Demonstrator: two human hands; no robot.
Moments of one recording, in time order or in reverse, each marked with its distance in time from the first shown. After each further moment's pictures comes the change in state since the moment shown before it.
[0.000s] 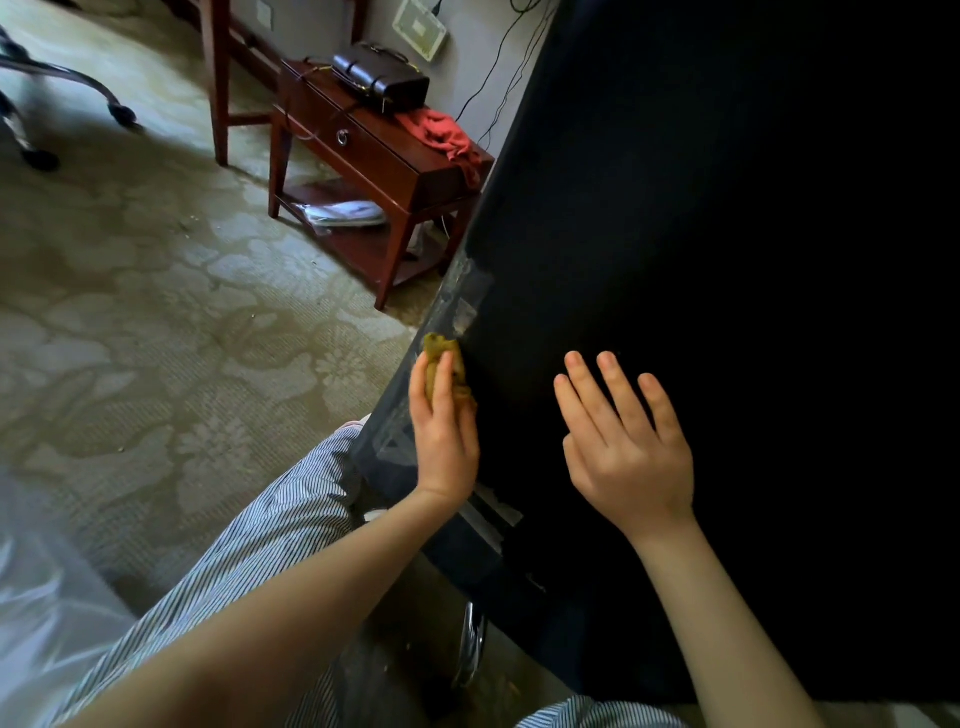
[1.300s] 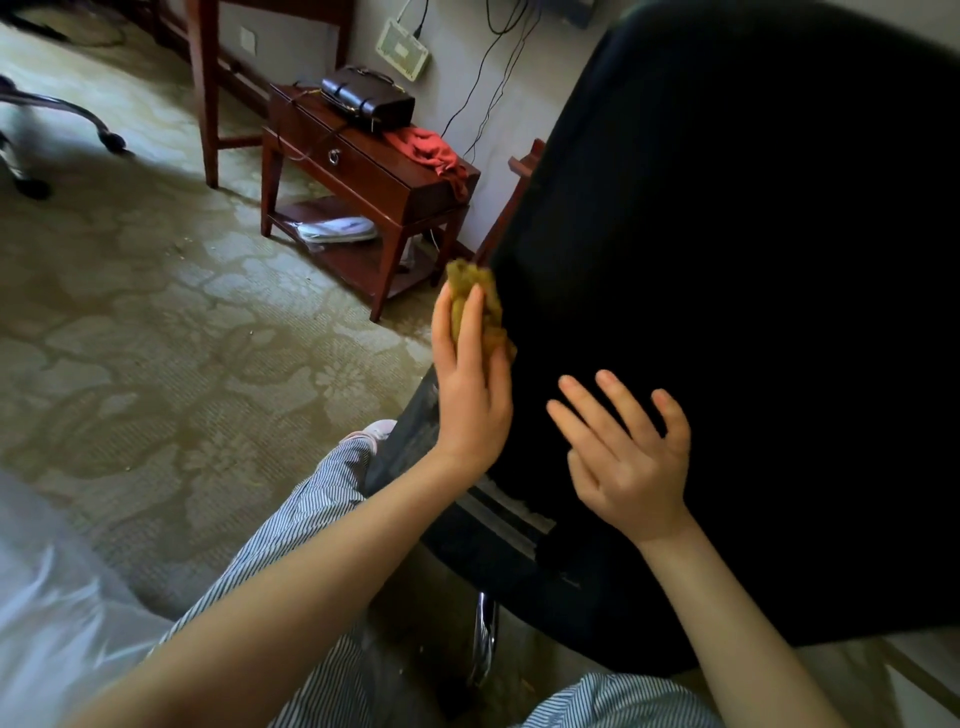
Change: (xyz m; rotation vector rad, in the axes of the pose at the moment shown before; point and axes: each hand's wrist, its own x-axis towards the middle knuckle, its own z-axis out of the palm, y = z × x) left_hand 0.033 0.079 -0.034 -0.202 0.001 0.206; right_hand -0.003 -0.013 -0.027 0.167 0.175 0.042
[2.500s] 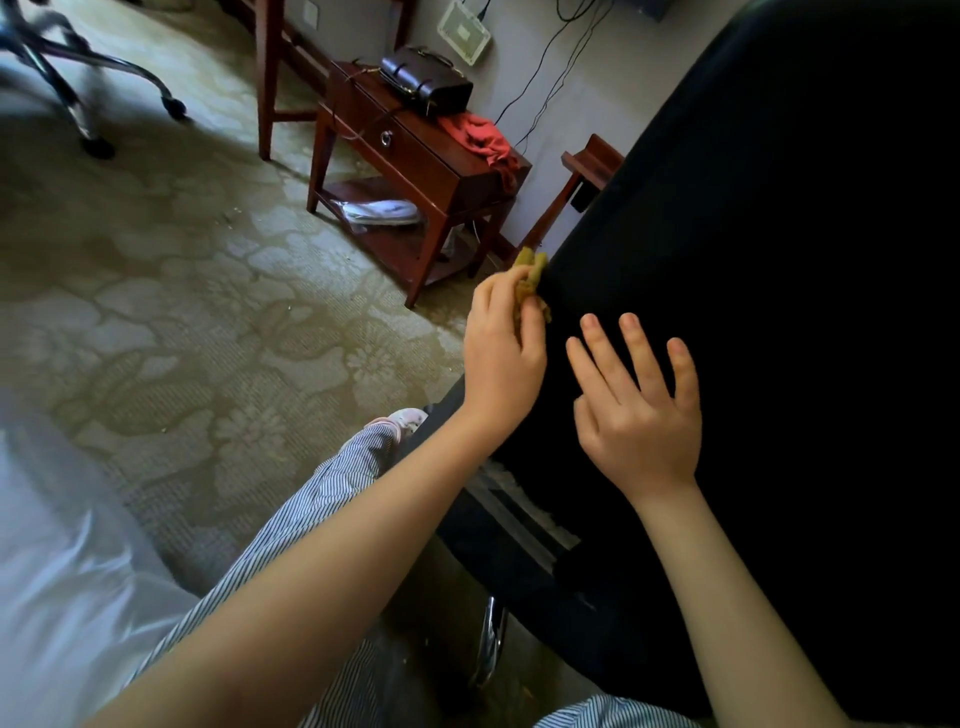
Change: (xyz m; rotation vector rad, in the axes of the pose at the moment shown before) left_hand 0.048 -0.019 -0.002 0.063 0.028 -0.165; right_hand 0.044 -0.003 0.044 -0.199 -0.152 0.002
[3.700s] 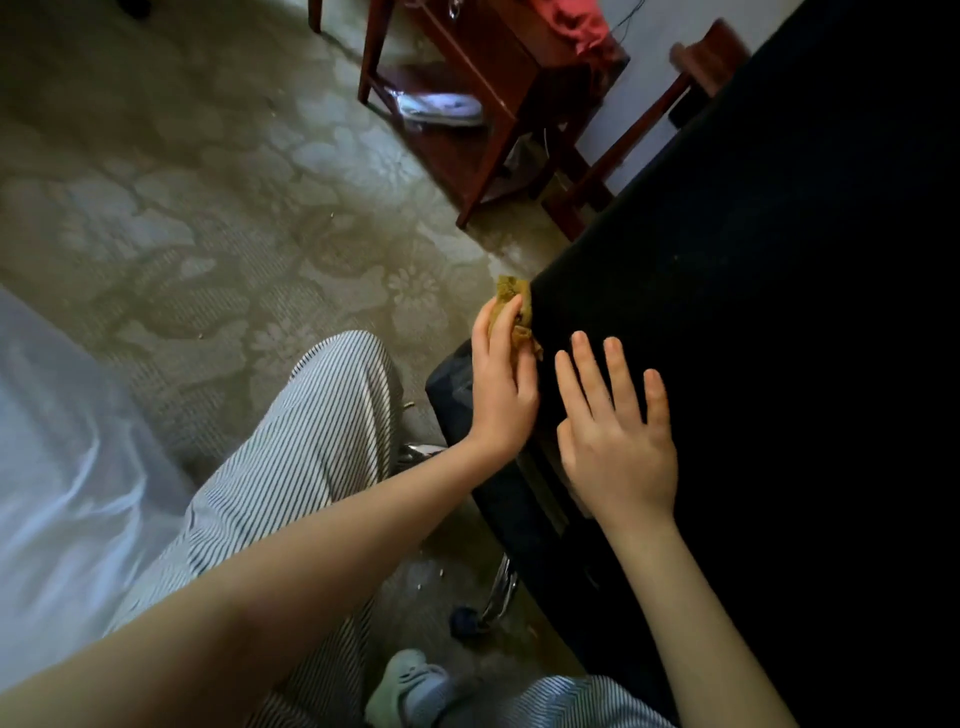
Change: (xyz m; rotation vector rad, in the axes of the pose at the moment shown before) left_hand -0.052 -0.103 0.000 0.005 -0.023 -0.276; right_hand -0.020 -0.075 0.032 -0.008 -0.467 -0.116
